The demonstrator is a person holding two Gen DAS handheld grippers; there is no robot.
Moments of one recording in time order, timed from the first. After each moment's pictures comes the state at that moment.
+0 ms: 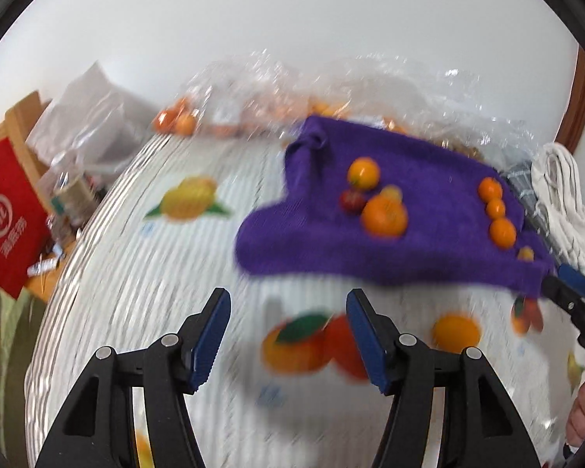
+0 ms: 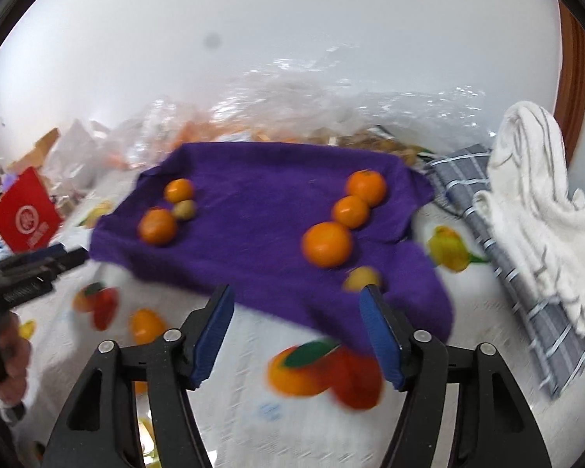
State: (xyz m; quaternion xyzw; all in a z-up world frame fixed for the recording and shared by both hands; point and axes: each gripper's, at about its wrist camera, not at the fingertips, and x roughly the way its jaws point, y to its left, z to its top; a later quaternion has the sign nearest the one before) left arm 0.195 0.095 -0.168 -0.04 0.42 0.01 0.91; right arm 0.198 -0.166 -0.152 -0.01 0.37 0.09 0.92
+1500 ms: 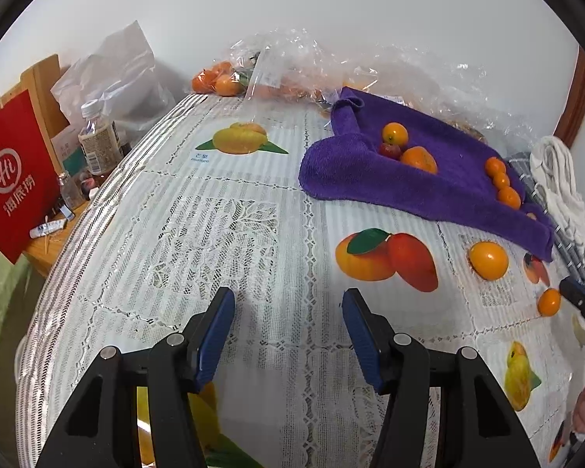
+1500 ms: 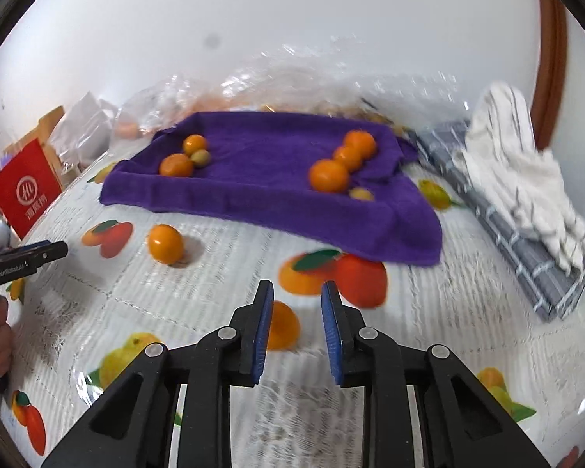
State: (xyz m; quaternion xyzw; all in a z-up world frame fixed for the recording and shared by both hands) left arm 0.151 0.140 -0.199 -0.07 0.42 0.01 0.91; right arm 0.139 -0.186 -0.180 0.00 0.37 0.07 0.93
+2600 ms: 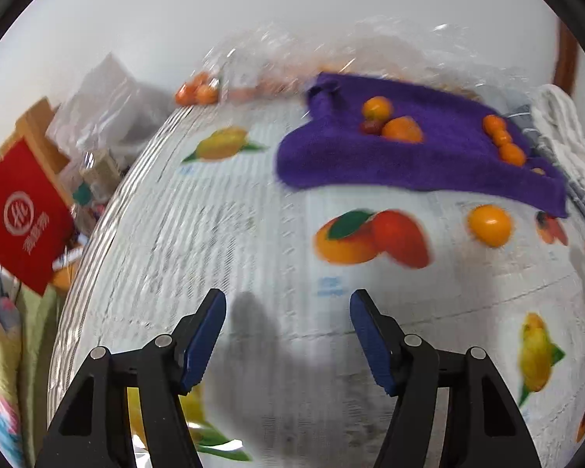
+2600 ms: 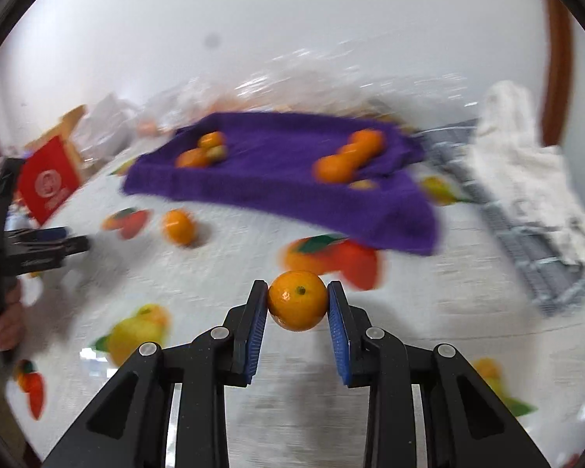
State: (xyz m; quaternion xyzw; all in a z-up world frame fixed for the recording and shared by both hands) left arm 0.146 0.101 -0.190 0.02 0.42 0.01 0.91; right arm 0.117 -0.207 -0.176 -0.04 0.34 0.07 0.94
